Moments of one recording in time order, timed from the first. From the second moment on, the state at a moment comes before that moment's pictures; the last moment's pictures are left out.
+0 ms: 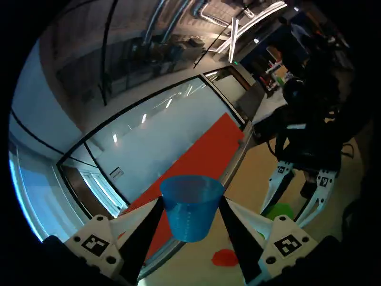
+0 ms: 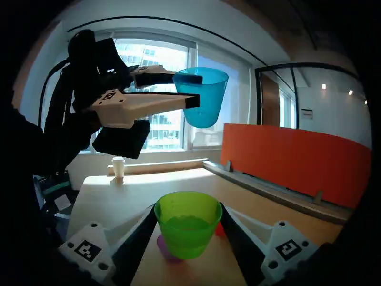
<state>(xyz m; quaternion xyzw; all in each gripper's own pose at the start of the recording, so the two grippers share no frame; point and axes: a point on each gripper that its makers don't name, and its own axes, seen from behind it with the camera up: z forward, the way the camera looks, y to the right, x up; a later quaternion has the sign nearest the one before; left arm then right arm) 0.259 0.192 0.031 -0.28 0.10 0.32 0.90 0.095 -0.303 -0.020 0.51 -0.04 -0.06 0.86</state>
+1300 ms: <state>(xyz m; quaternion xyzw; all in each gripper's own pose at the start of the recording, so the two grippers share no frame) 0.264 0.187 0.032 -0.35 0.01 0.00 0.94 0.101 -0.305 -0.016 0.51 -0.04 -0.06 0.86</state>
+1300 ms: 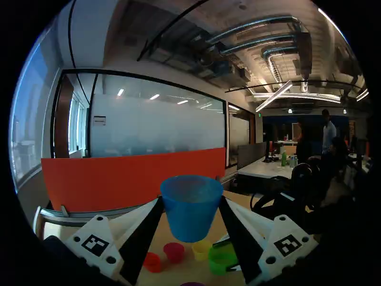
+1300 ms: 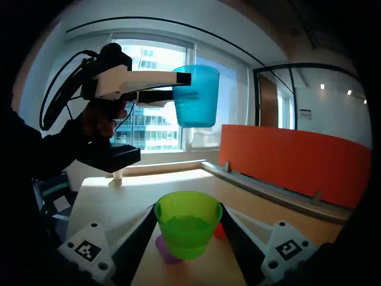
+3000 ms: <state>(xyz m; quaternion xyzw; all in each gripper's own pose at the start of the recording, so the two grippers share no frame) 0.206 0.094 0.019 -0.29 -0.01 -0.01 0.96 0.124 -0.200 -0.015 0.44 -0.05 -0.06 0.90</state>
